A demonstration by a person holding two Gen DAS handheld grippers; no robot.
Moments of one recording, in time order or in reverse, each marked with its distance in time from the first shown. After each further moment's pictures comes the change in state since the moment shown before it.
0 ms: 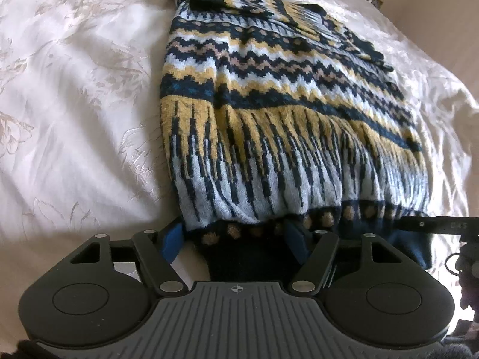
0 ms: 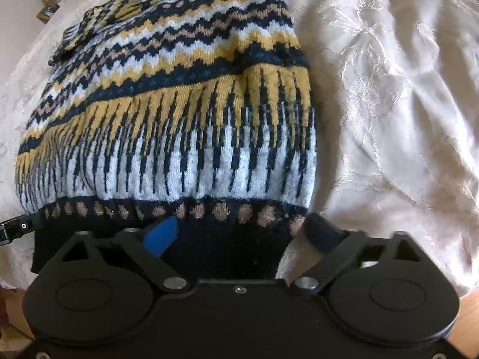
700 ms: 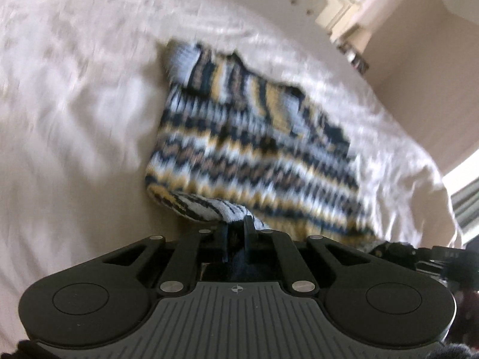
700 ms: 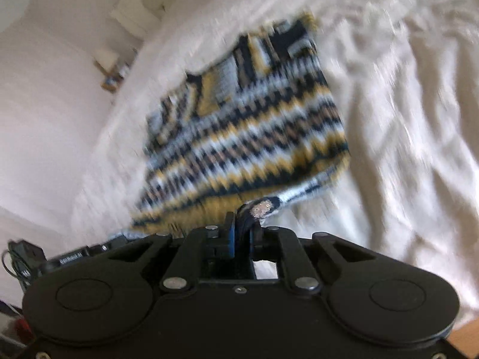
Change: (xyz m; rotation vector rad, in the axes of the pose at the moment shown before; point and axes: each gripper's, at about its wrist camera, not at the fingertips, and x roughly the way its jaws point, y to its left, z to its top) left arm -0.067 0.000 0.065 -0.145 -0.205 -0.138; right arm -0.079 -0.013 0.053 0.147 -0.179 0.394
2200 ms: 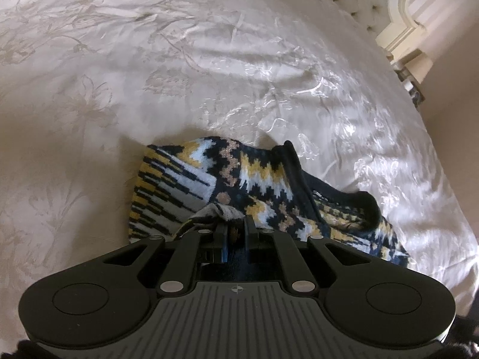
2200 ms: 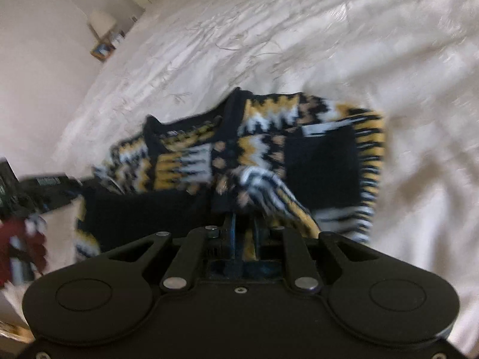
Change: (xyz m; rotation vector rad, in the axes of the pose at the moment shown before) left arm 0.176 0.034 0.209 -0.133 0.055 0.131; right arm 0.158 -0.009 0.206 -0.183 0.119 -0.051
